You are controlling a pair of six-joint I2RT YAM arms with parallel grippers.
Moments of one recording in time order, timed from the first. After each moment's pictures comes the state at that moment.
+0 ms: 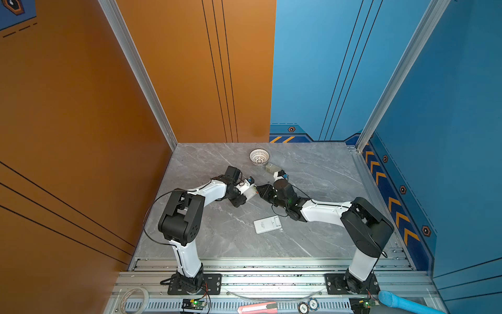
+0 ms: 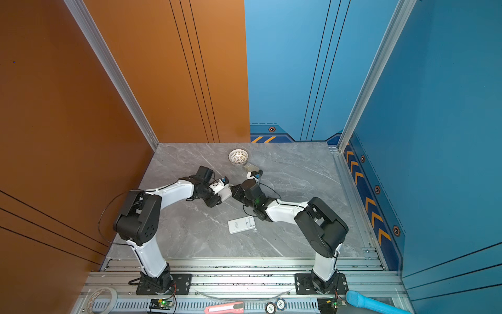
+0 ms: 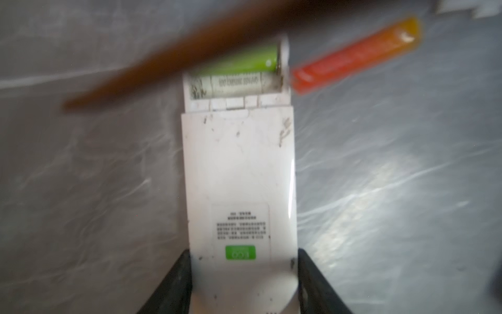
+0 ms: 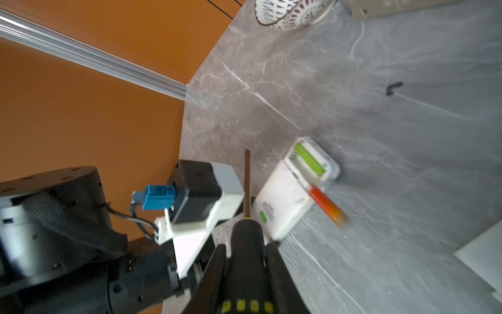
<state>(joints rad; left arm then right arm) -0.36 1.83 1.13 -0.47 0.21 0.55 0.78 1.79 0.98 0.38 0.00 1.11</state>
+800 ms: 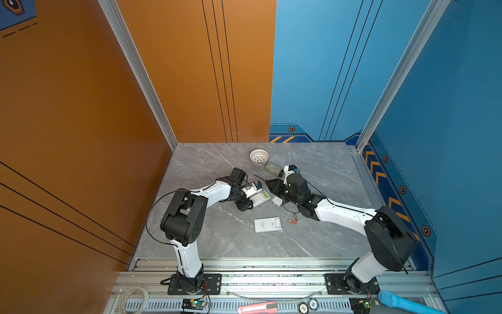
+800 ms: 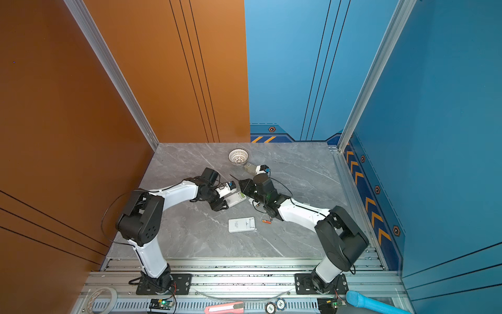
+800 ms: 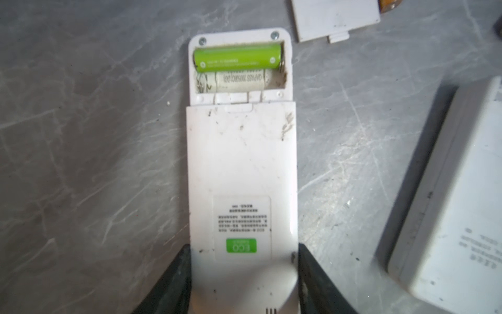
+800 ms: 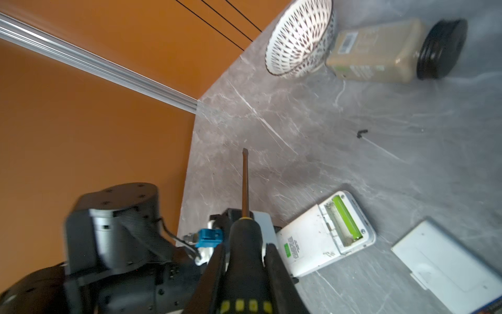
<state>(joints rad) -0.40 1.83 1.12 -0.51 0.29 0.60 0.68 1.56 0.92 0.25 -0.03 1.01</state>
